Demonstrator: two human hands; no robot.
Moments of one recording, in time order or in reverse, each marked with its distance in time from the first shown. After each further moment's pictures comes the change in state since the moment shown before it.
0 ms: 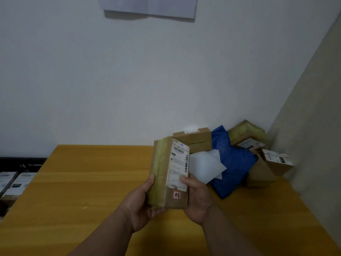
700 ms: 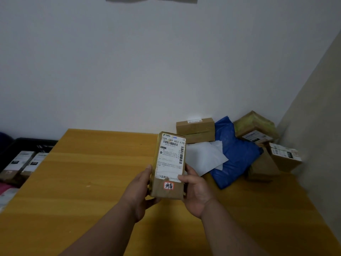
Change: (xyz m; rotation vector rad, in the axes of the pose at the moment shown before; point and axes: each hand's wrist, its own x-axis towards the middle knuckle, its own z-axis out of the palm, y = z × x) left_hand -0.008 -0.033 0.031 0.164 0.339 0.189; right_hand -0.012 0.003 -0.037 -0.195 0.009 0.045
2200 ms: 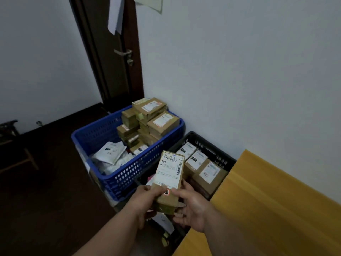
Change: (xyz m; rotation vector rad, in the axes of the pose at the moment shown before) left_hand -0.051 0.078 -0.616 -0.238 0.547 -0.019; right_hand 0.165 0.279 0.568 -0.594 -0.431 0.600
